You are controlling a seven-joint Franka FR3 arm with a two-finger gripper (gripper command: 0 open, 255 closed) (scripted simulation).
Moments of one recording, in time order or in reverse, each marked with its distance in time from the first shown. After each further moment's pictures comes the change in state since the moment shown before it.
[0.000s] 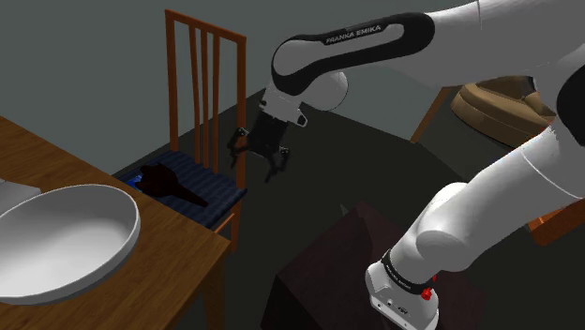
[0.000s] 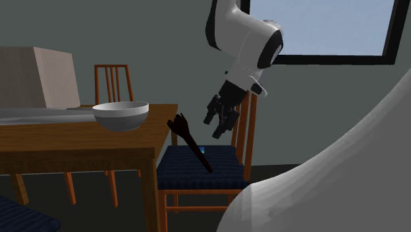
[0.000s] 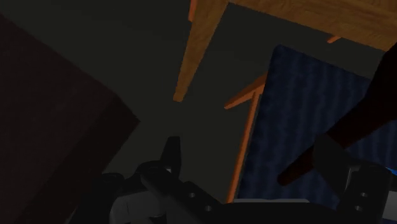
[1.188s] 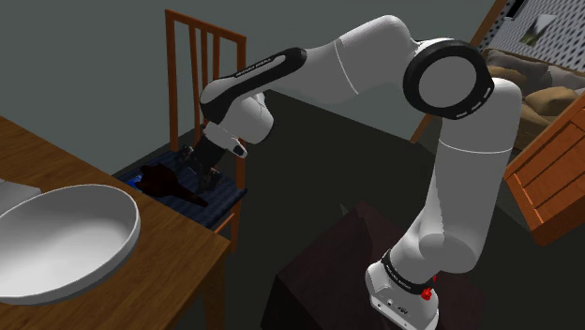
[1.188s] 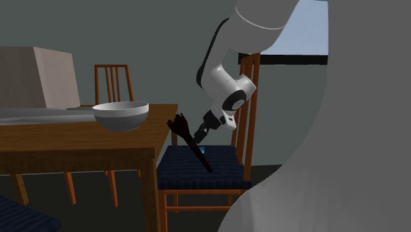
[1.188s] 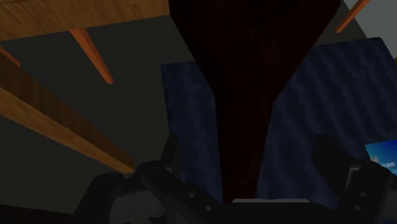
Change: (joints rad) arm 0.071 0.600 0.066 0.375 0.244 0.351 0.266
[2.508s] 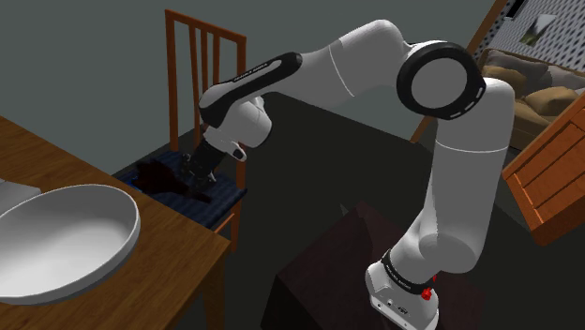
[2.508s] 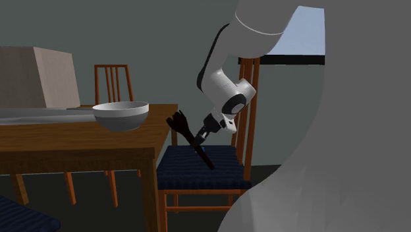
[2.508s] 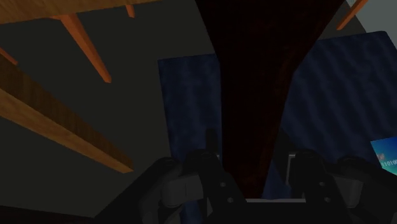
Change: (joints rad) arm -0.001 0.030 0.001 0.007 0.011 0.018 -0.021
